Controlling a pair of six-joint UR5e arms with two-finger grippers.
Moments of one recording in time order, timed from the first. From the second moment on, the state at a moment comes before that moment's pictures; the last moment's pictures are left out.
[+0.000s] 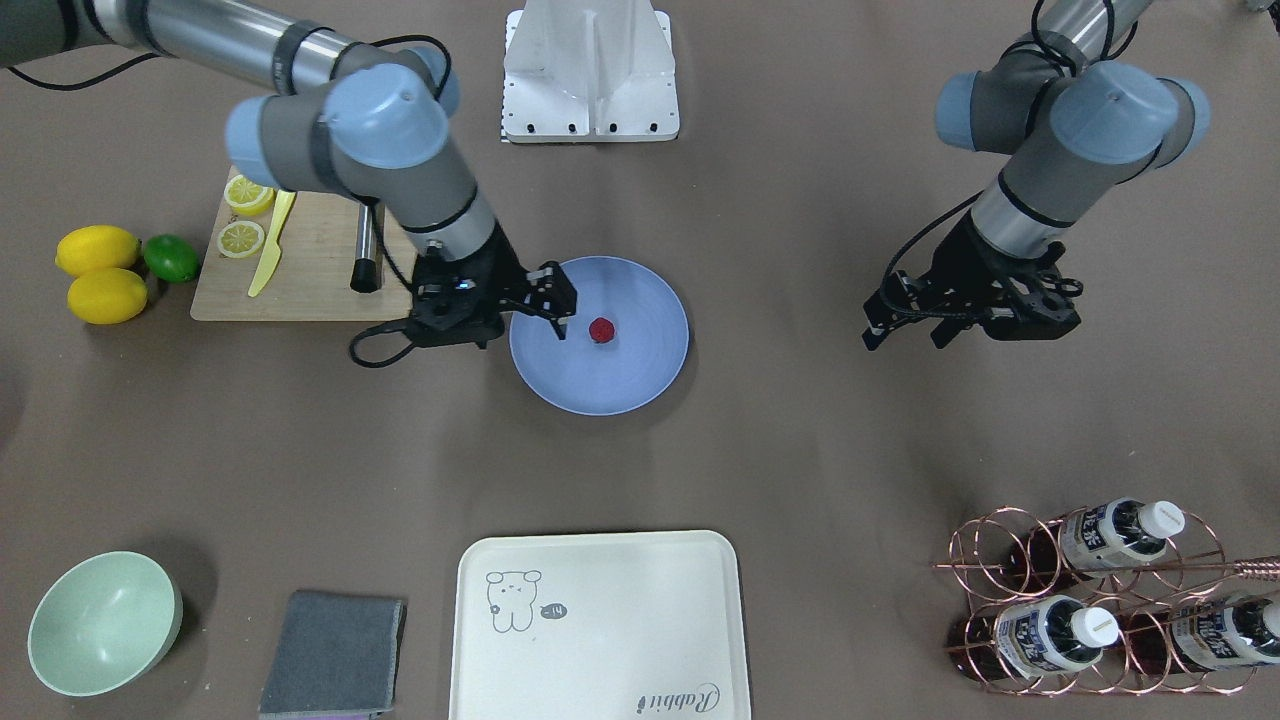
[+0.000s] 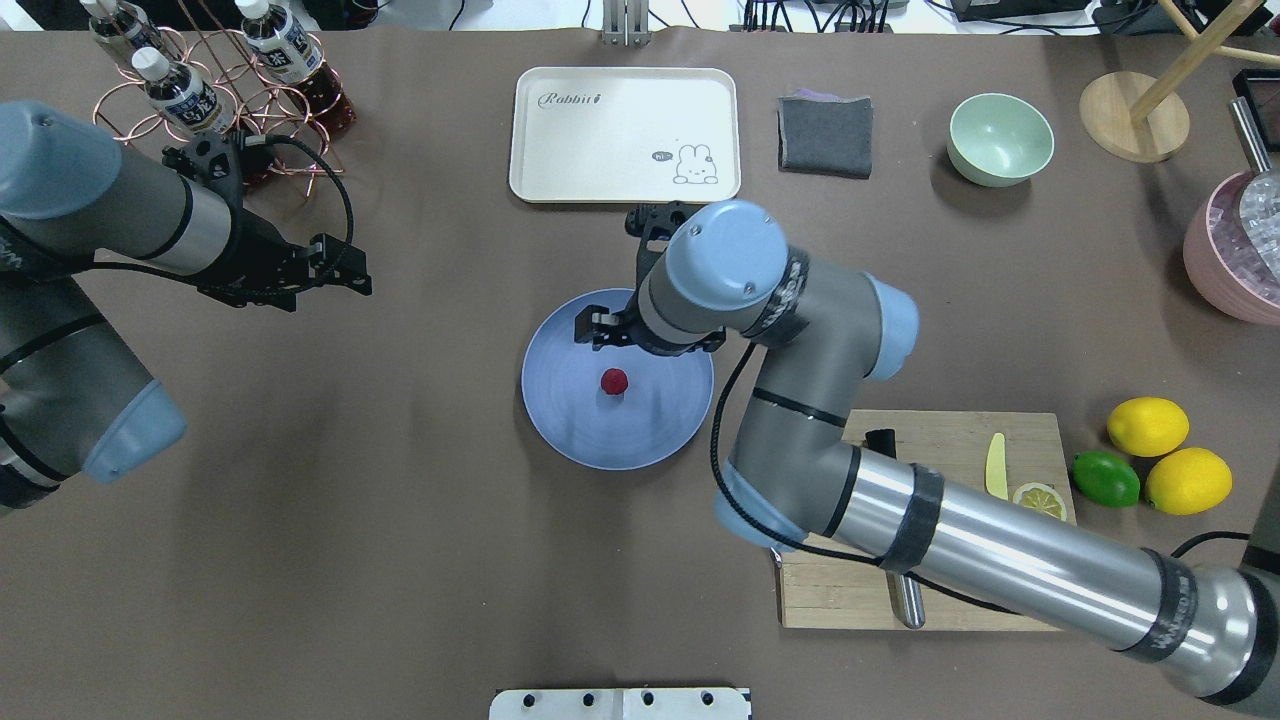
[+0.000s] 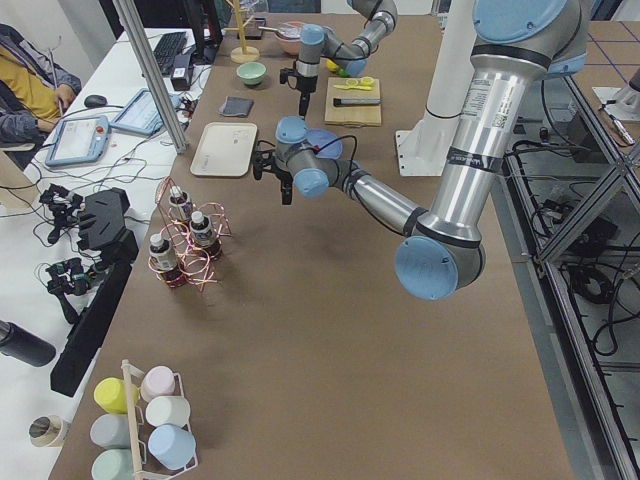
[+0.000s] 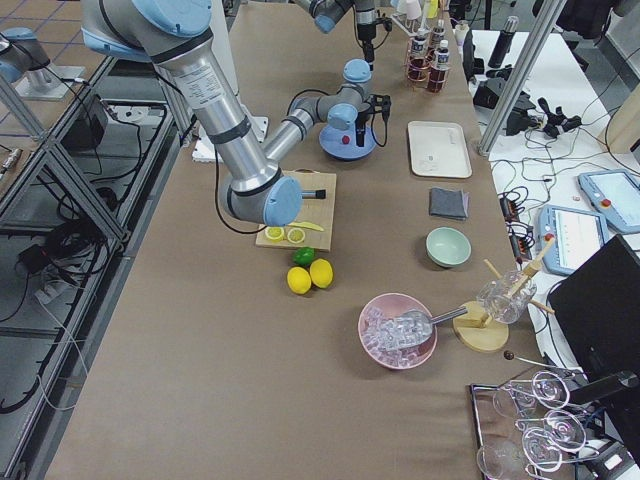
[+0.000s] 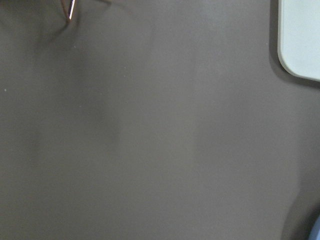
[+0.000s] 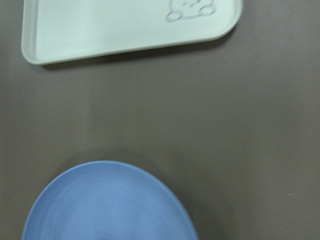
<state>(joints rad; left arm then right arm) -0.91 -1.82 -1.76 -2.05 -2.12 -1.16 0.70 -0.98 1.67 -1.30 2.02 1.22</state>
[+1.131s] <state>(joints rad) -1.41 -1.41 -1.80 -2.05 -2.38 -0.41 1.54 -1.50 1.45 -1.41 2.36 -0.14</state>
